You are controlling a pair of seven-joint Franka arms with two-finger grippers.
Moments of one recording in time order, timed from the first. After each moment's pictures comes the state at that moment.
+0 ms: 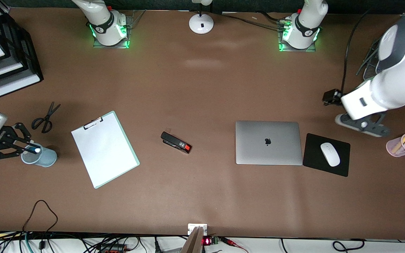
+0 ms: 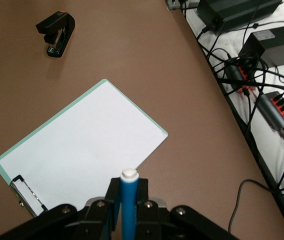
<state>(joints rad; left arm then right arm) 0.09 0.25 -0.24 -1.41 0.08 1.44 0.14 -0.18 0.46 -0.13 -1.54 0.69 1.95 -1.91</state>
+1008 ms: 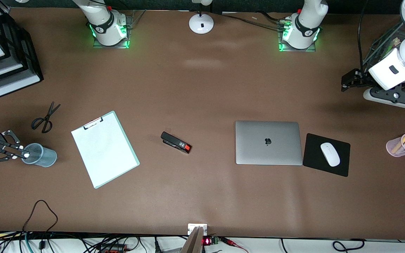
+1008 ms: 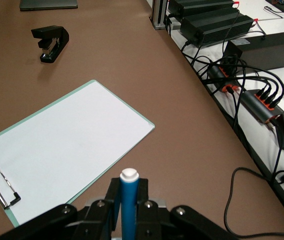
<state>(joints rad) -0.04 -0.01 -0.02 -1.73 0.01 1.63 0.14 -0.34 0.67 -0.13 -1.40 0.90 1.84 -2.11</state>
